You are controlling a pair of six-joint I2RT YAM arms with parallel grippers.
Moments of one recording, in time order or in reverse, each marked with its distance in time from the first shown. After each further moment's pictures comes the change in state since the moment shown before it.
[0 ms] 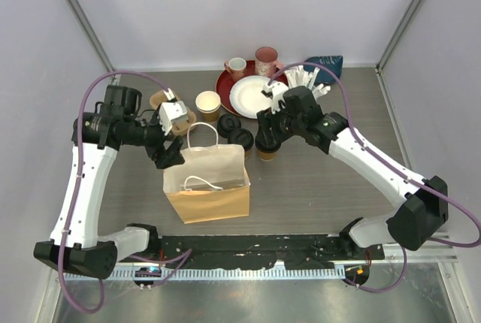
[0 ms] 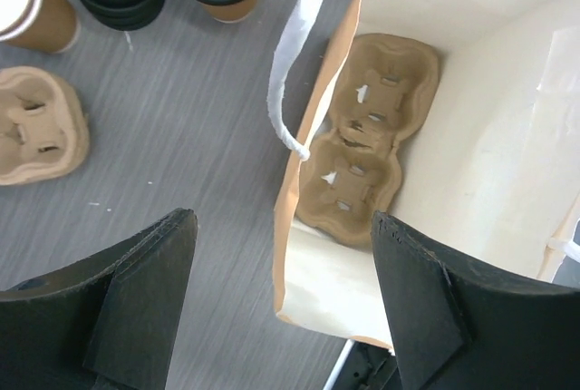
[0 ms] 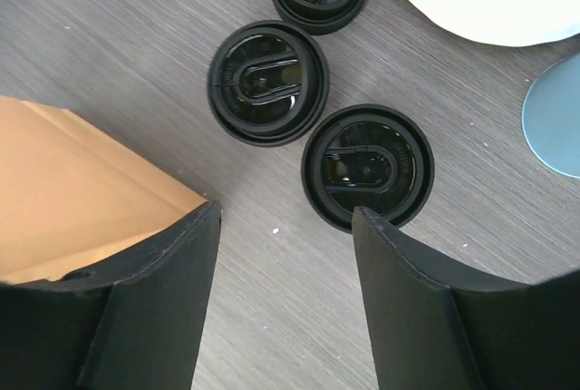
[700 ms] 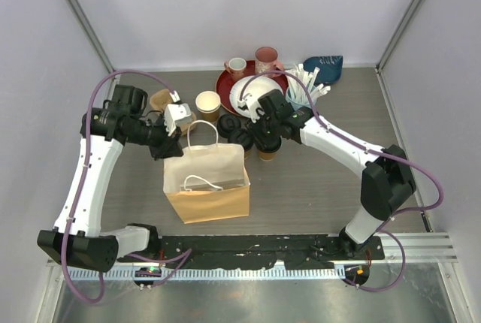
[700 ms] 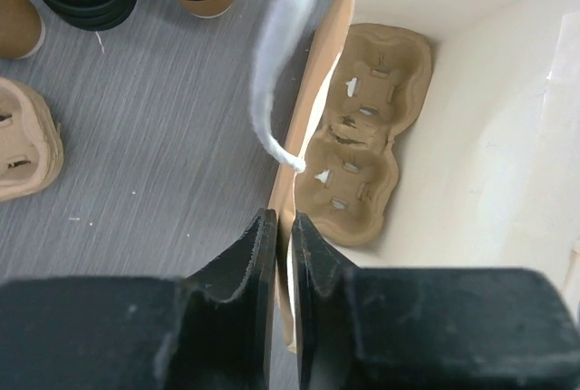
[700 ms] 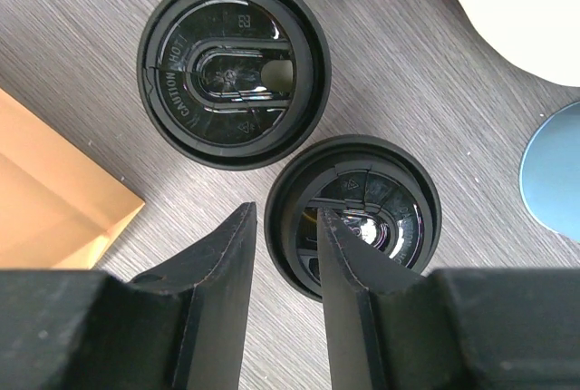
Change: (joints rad) left arm -0.003 0.046 -0.051 -0.001 0.036 0.054; right arm 0.045 0.272 0.077 -0.013 0.051 -0.245
